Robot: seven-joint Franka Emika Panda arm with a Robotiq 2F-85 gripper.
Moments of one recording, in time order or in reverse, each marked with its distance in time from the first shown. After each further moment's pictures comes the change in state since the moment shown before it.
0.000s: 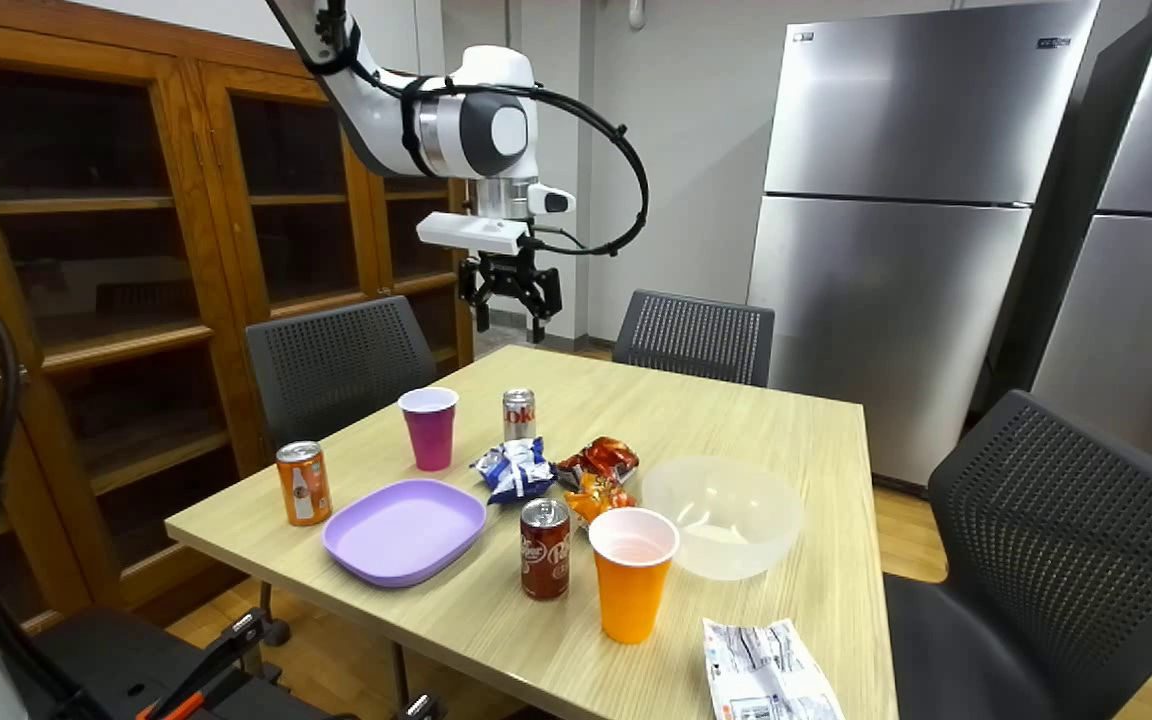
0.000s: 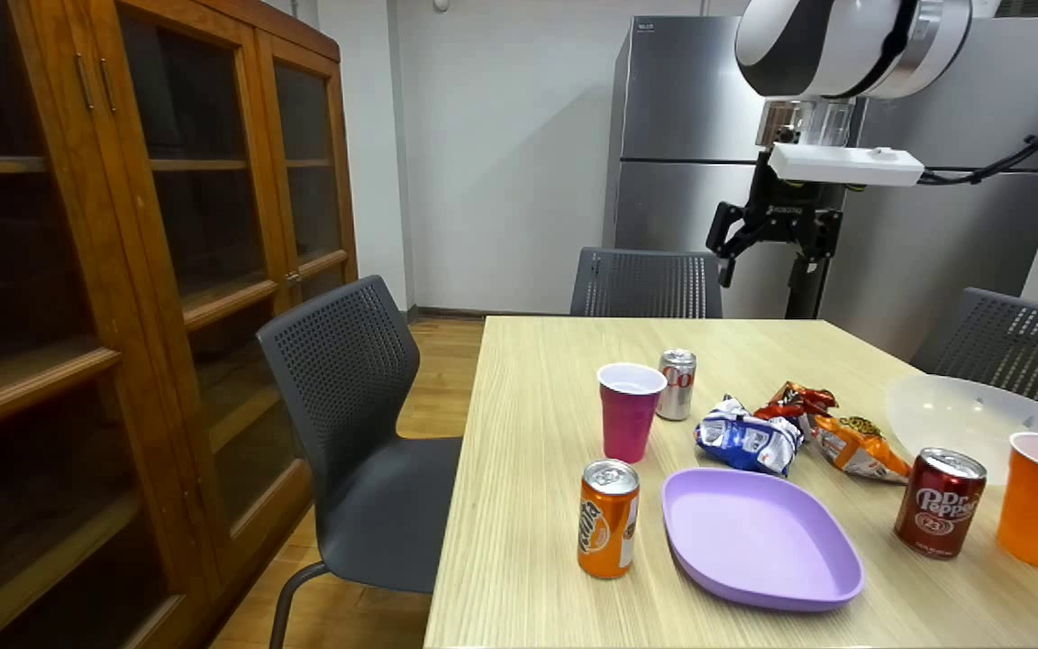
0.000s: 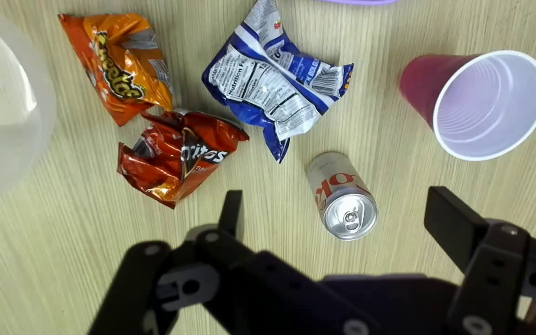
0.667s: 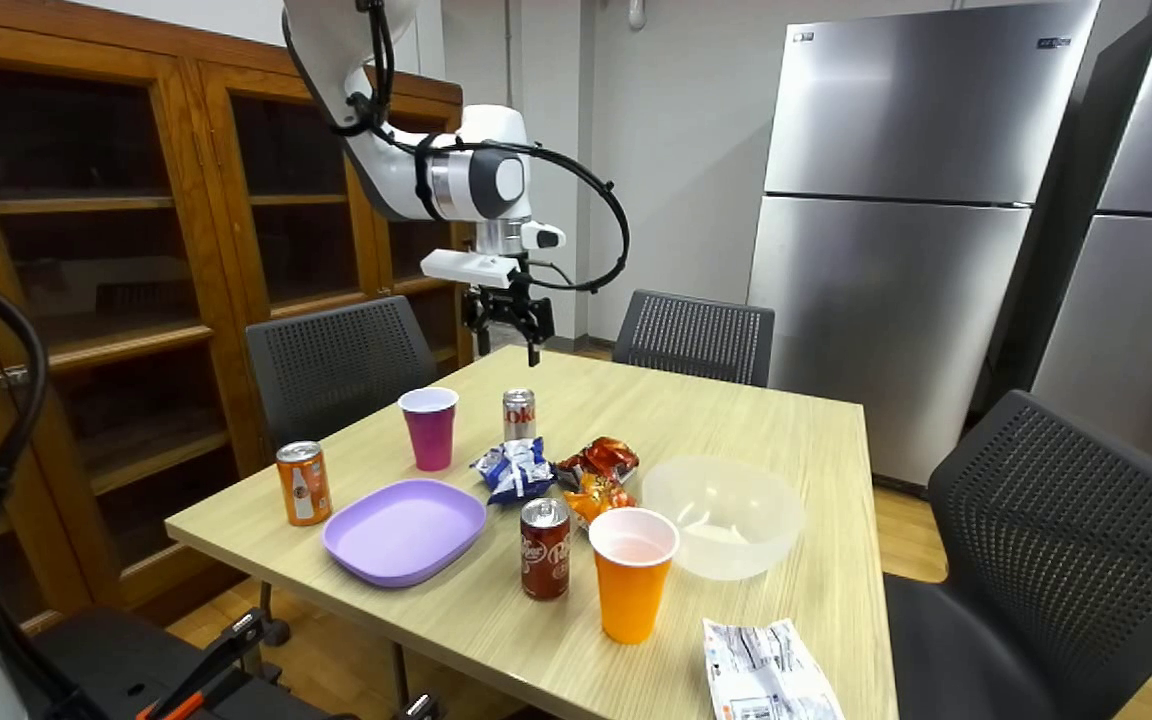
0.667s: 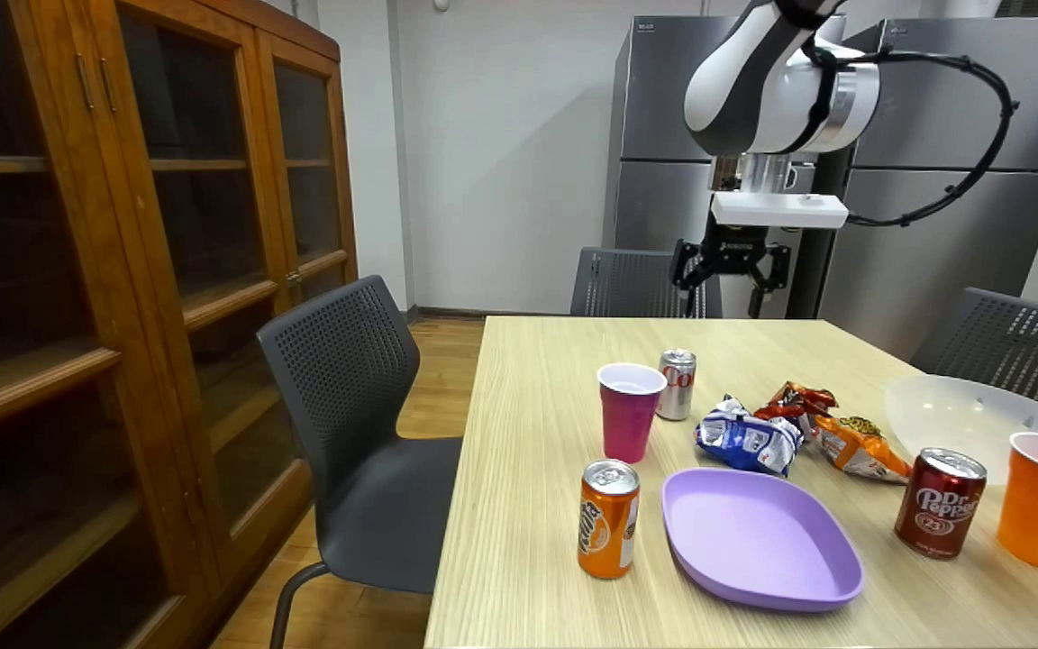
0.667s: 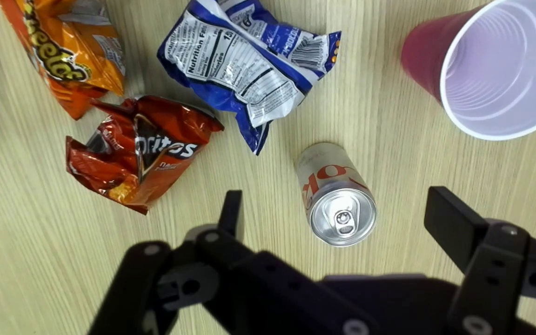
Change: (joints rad) arm 0.048 0.197 -0.004 0.164 -0.043 0.009 0.121
